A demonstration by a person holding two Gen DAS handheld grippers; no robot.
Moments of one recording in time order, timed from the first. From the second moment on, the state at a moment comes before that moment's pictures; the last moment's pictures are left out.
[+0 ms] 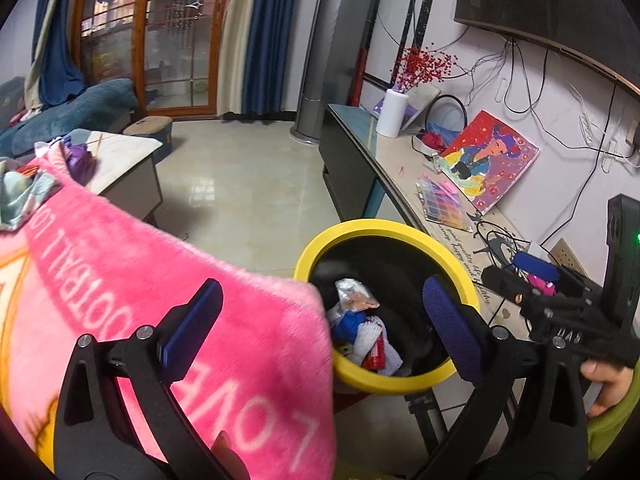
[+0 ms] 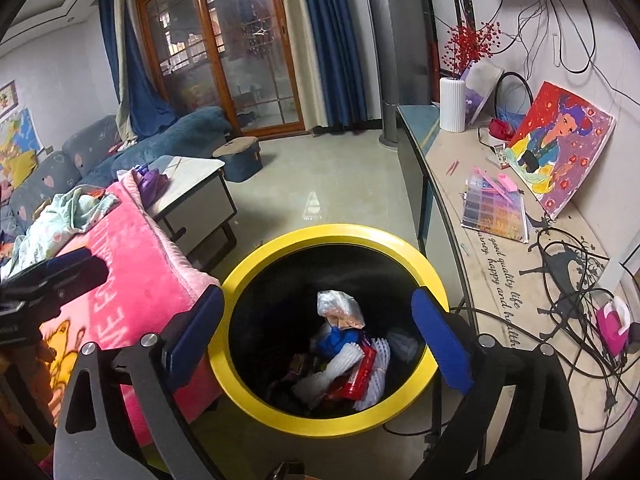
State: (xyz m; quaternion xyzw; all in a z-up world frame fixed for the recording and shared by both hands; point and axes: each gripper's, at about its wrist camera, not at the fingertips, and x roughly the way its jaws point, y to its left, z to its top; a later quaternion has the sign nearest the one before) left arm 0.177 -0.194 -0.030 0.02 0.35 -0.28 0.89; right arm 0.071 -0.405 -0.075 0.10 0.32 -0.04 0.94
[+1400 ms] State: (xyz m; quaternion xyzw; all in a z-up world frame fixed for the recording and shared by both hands) left arm 0.069 -0.036 0.009 0.00 0.22 -0.11 0.97; right arm -0.009 -0.254 -0.028 0.00 0.12 -0.03 0.99
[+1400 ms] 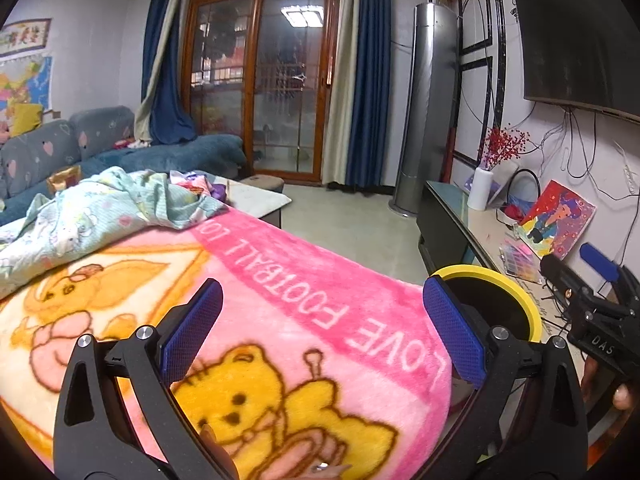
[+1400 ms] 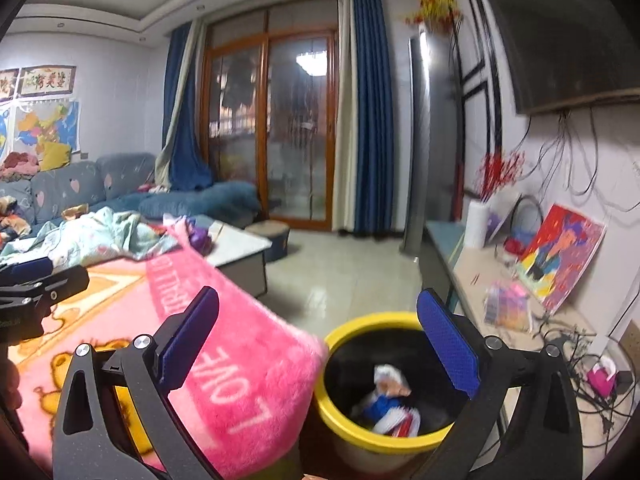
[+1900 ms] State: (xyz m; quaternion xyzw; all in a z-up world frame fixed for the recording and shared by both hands) left arm 0.051 -0.021 -0.003 -0.02 0.18 -0.09 0.98; right arm -0.019 -0.240 -0.039 0.00 0.09 -0.01 1.00
